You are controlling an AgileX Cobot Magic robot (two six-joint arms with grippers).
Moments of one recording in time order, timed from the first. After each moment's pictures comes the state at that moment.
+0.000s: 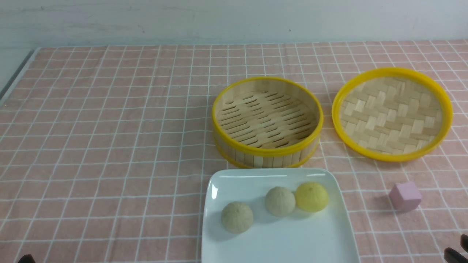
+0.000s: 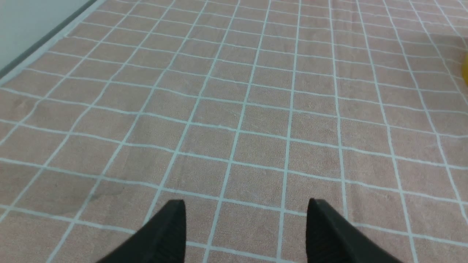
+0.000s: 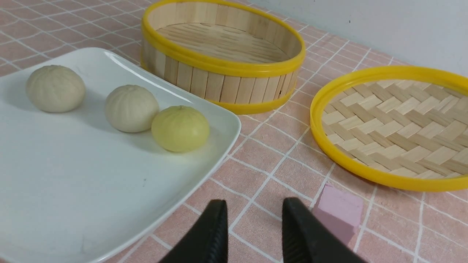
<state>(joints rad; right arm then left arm) 0.53 0.11 0.02 -0.35 0.17 0.19 0.09 -0.01 0.02 0.01 0.39 -0.12</state>
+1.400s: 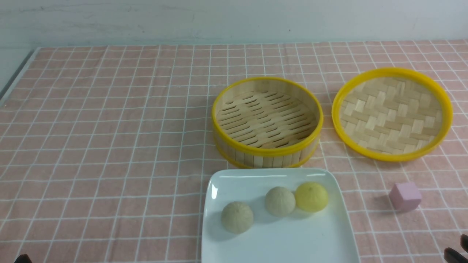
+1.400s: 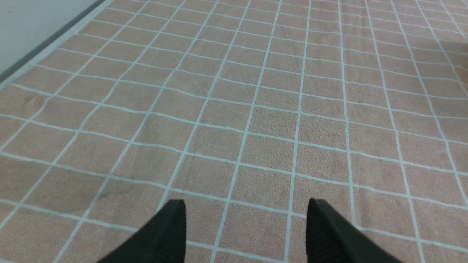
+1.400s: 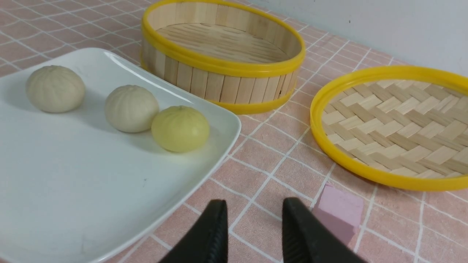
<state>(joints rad) 0.53 0.11 0.02 -0.35 0.17 0.19 0.09 -0.01 0.02 0.05 0.38 -0.16</state>
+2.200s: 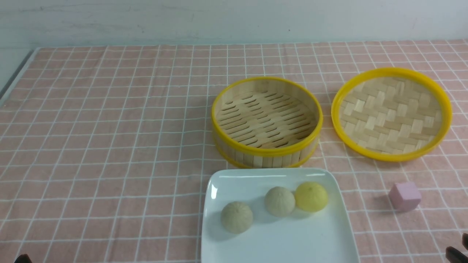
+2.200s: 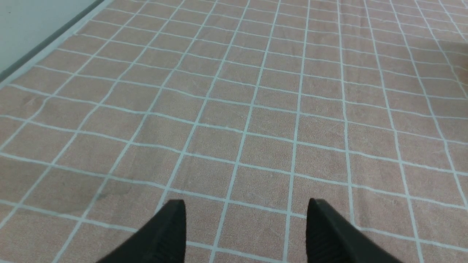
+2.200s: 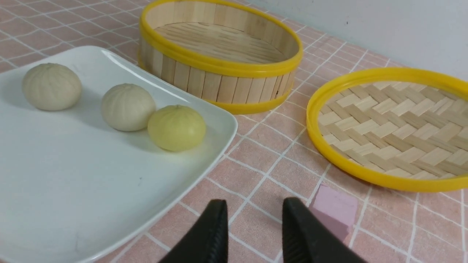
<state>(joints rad) 0.52 0.11 0.02 -0.37 0.17 0.19 0.09 -0.01 0.02 0.05 0.38 -0.16</state>
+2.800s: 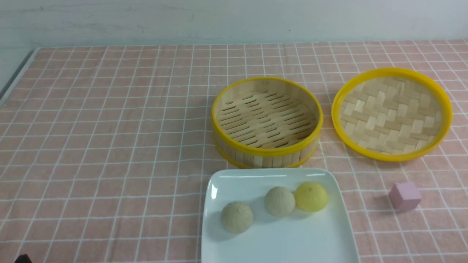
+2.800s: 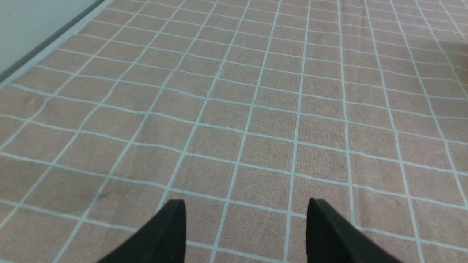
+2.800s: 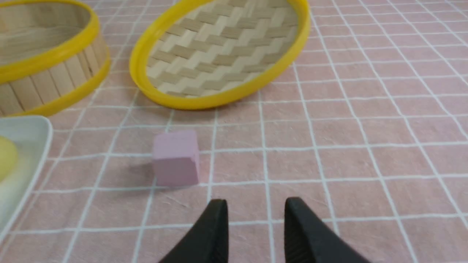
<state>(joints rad) 0.09 0.07 0.02 -0.31 0.31 0.40 0.09 -0.01 0.02 0.05 0.38 -0.16</state>
